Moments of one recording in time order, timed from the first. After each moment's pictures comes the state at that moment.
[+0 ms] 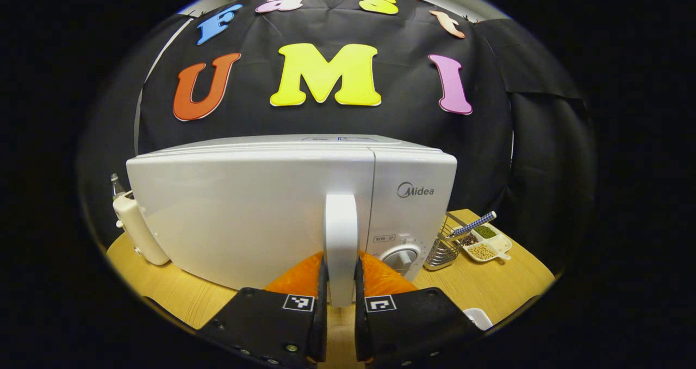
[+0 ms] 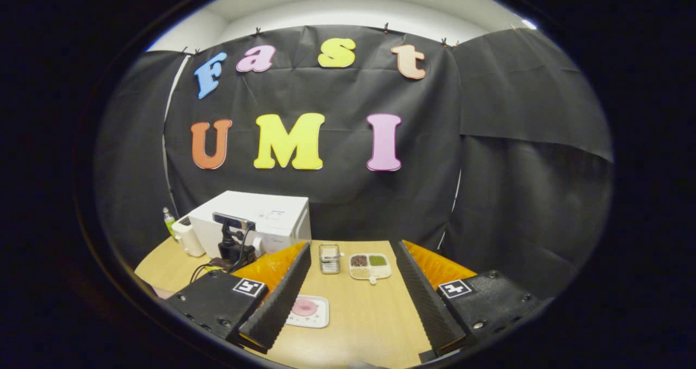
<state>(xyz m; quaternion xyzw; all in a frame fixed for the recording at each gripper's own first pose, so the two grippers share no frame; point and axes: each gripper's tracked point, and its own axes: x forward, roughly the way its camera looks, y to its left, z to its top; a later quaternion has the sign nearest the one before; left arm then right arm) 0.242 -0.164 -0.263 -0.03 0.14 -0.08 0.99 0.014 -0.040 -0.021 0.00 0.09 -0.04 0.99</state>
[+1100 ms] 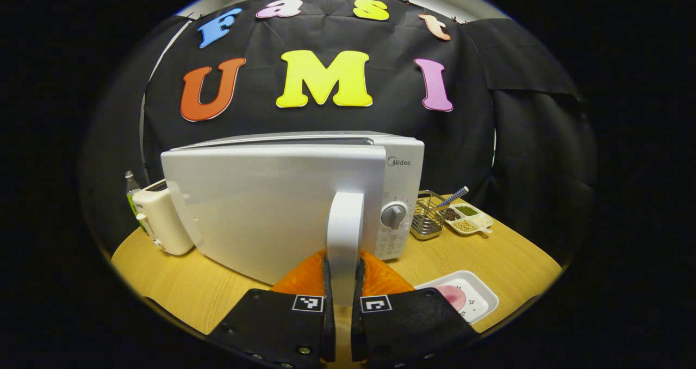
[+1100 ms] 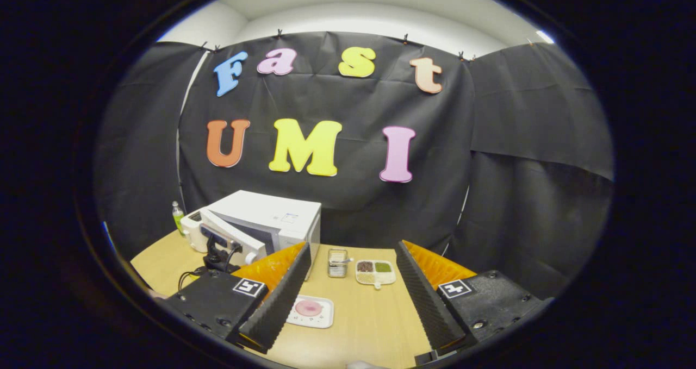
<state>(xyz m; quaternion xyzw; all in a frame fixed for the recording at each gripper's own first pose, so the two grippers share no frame) 0.137 -0.122 -0.268 -0.02 0.14 -0.10 0.98 -0.002 0.003 0.000 -0.04 0.06 0.00 1.00</state>
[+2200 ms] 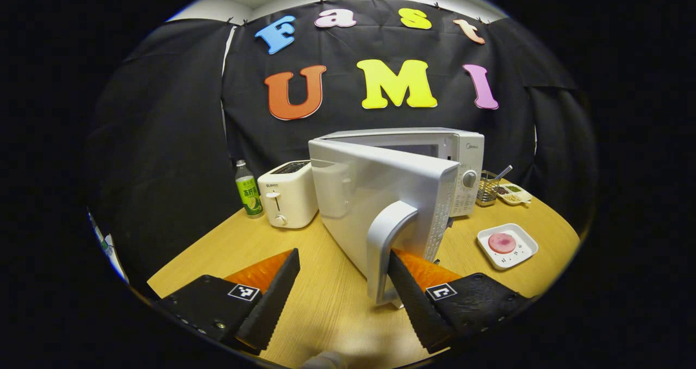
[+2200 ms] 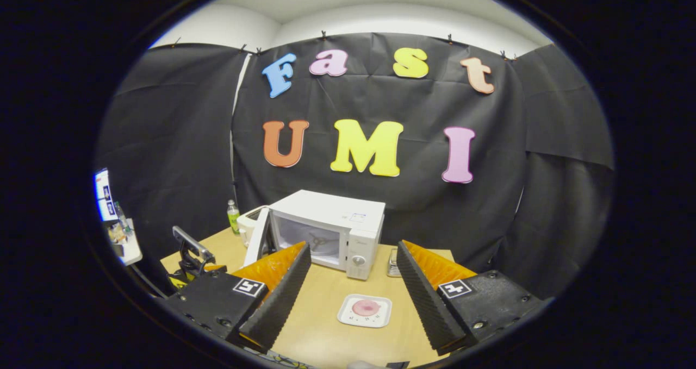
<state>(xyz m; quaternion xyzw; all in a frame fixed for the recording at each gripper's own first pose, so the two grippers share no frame) 0.003 0.060 -0.267 0.02 0.15 0.05 0.99 -0.021 0.117 -0.012 -0.04 0.07 0.12 0.99</state>
